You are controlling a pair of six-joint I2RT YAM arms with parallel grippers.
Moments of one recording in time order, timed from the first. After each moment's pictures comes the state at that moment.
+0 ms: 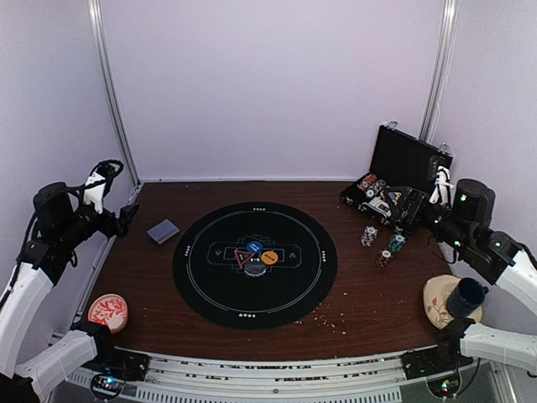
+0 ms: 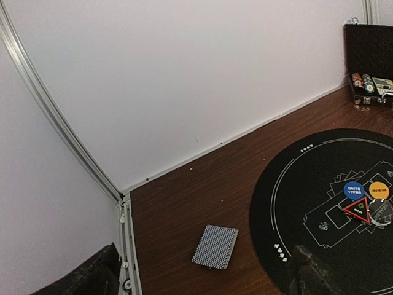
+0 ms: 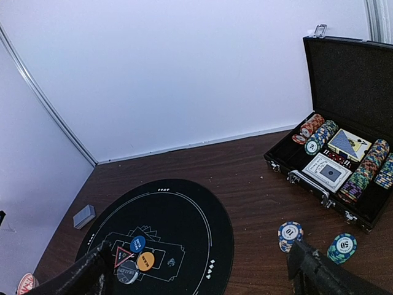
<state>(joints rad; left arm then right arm) -0.04 0.67 0.68 -0.22 0.23 0.36 0.47 0.72 0.70 -0.16 0.12 0.45</state>
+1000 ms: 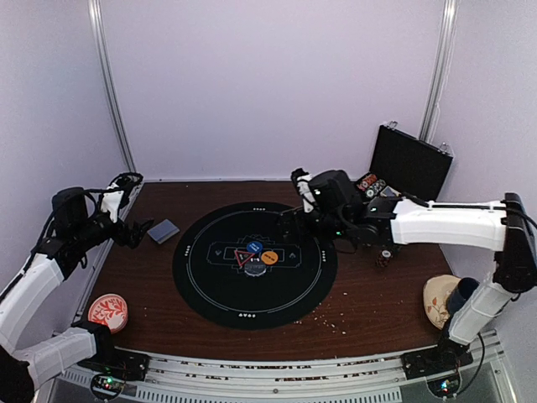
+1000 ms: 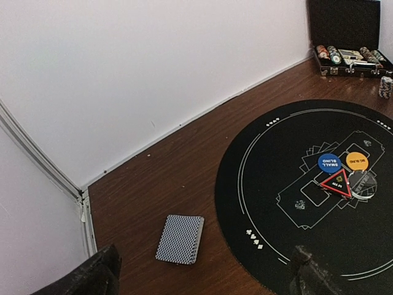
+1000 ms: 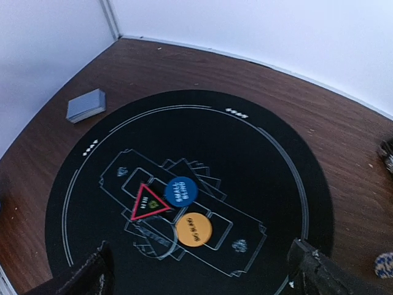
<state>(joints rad) -0.05 0.79 0.61 -0.16 0.37 0.42 0.93 1.60 1.20 -0.17 0.30 0.32</state>
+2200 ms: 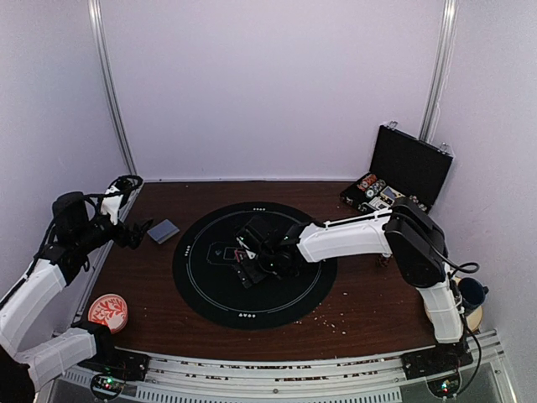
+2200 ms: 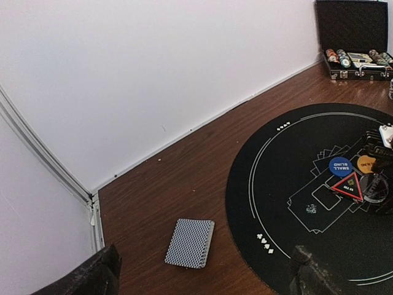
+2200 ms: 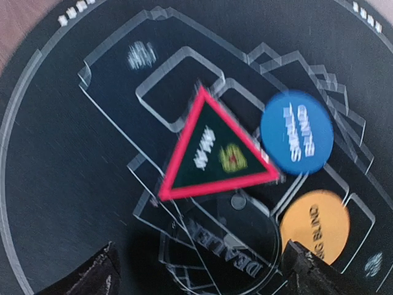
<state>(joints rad) -0.05 0.78 0.56 -0.07 0.34 0.42 1.03 2.22 1.62 -0.34 0.20 0.28</state>
